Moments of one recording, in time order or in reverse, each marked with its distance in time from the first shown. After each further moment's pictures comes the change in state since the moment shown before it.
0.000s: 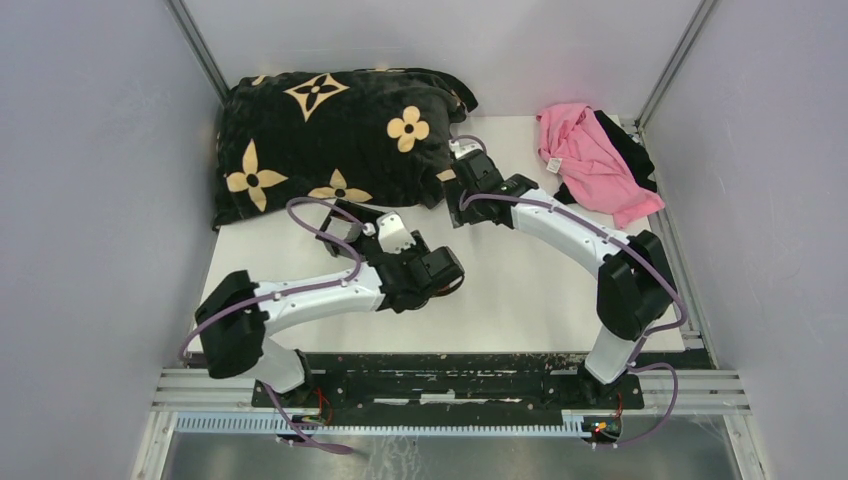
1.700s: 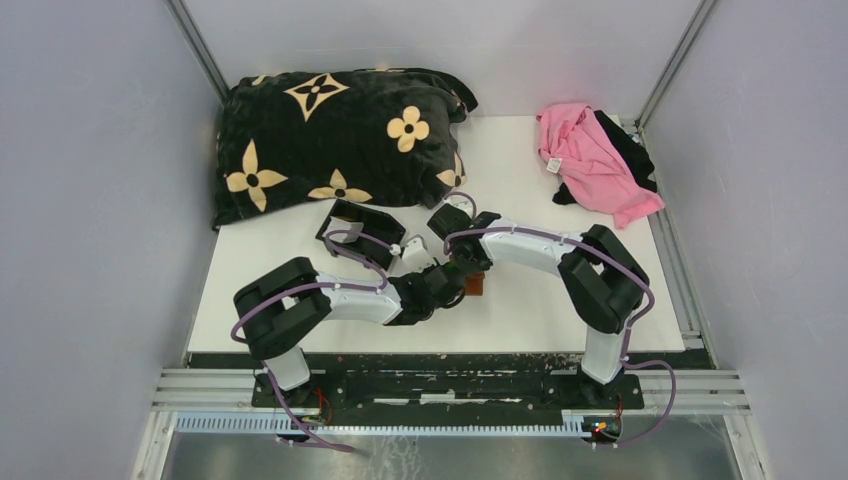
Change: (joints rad) left arm 0.013 0.187 -0.233 0.682 0.314 0.106; right arm 0.142 0.113 -0.179 -0.068 0.085 0.282
